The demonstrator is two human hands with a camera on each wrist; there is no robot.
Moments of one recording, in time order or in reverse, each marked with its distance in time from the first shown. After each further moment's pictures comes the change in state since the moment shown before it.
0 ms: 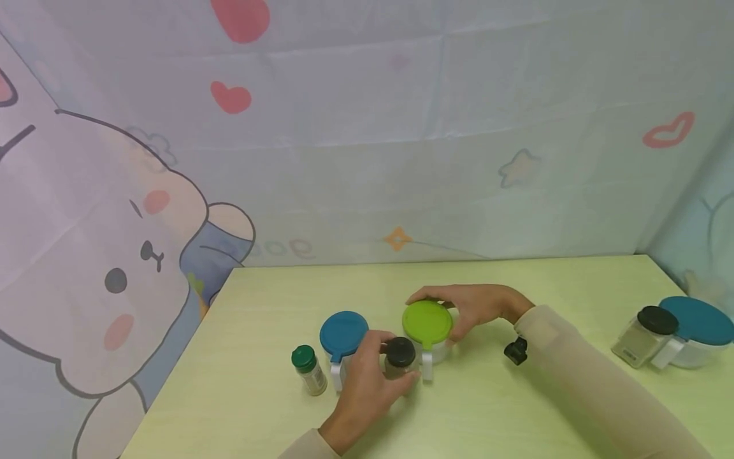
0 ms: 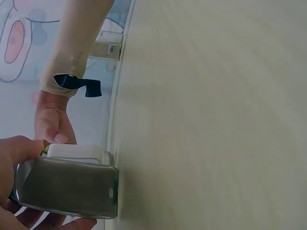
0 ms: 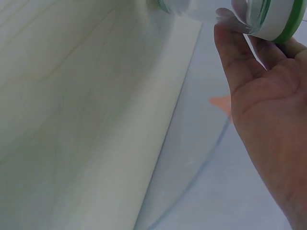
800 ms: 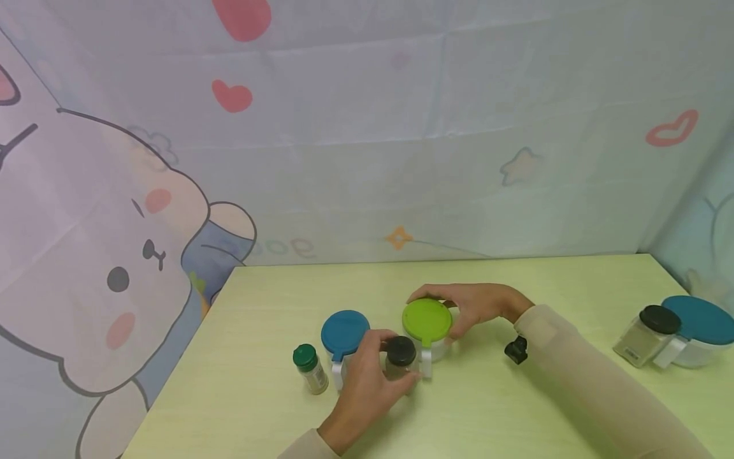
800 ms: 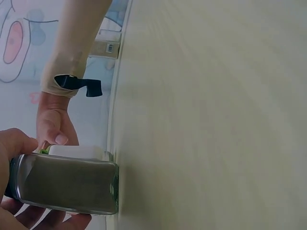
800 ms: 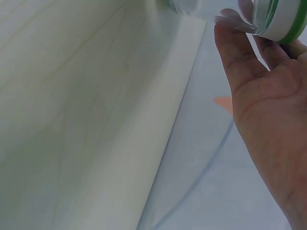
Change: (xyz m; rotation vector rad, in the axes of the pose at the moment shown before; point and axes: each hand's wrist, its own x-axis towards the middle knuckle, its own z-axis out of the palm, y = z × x) left_hand -0.002 0.002 -0.002 0.033 -0.003 0.021; right_hand 0.005 0.008 0.001 0.029 0.002 -0.009
